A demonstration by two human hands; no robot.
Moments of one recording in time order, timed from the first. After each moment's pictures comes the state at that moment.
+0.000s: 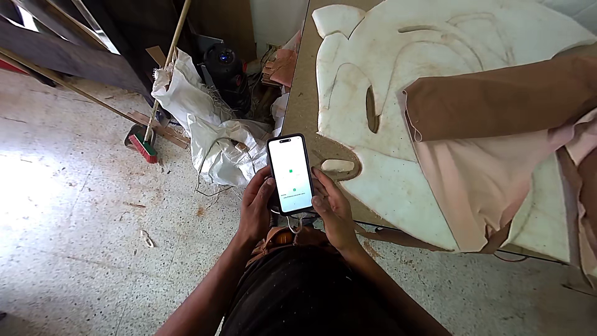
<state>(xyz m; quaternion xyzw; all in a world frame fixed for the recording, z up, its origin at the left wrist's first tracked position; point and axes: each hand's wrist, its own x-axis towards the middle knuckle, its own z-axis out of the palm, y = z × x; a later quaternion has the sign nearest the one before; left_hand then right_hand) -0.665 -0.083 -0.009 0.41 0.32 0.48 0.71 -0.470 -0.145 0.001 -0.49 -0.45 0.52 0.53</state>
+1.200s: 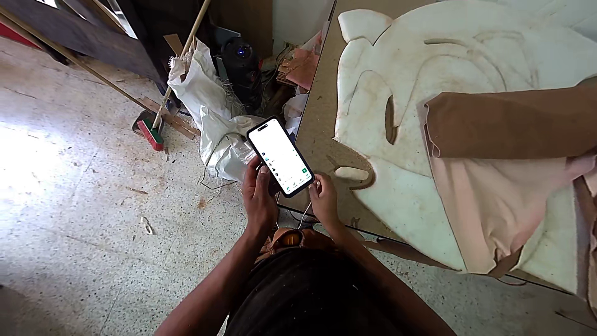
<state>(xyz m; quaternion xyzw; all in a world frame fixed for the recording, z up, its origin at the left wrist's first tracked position) -0.669 -0.057 -0.022 0.31 0.37 0.63 0.61 -0.480 -0.111 -0.120 -0.70 -0.55 0.30 0.33</state>
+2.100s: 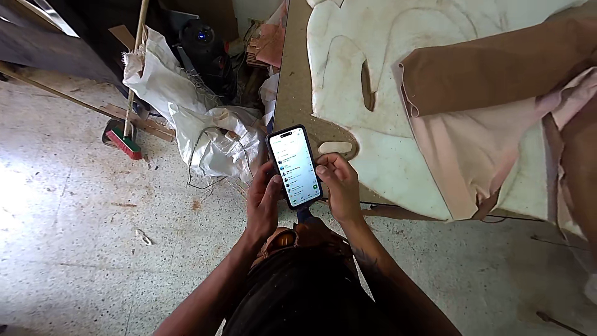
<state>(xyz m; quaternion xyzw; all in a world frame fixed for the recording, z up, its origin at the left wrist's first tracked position) -0.660 -0.098 -0.029 0.41 0.30 0.48 0.71 -0.473 -0.137 0.007 -0.59 -0.40 0.45 0.53</state>
